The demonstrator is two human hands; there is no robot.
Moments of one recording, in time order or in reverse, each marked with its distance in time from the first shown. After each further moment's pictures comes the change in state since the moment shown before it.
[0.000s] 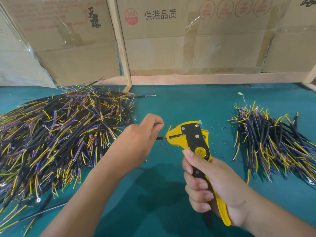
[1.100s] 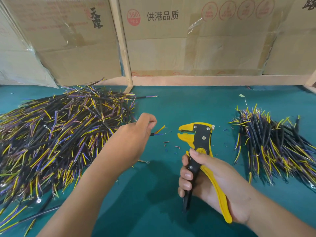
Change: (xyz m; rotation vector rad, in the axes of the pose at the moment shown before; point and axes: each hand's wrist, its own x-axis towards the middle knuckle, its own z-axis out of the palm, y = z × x) left_hand 0.005 -0.017 -0.002 0.178 0.006 -0.056; right_hand 0.033 0.016 -0.029 0.183 -0.115 -0.064
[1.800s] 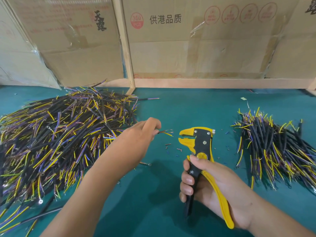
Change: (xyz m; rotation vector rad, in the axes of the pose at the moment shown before) left_hand 0.001 -0.006 0.003 0.004 -0.076 0.110; right_hand 0.003 0.004 -0.005 0.000 -0.010 0.018
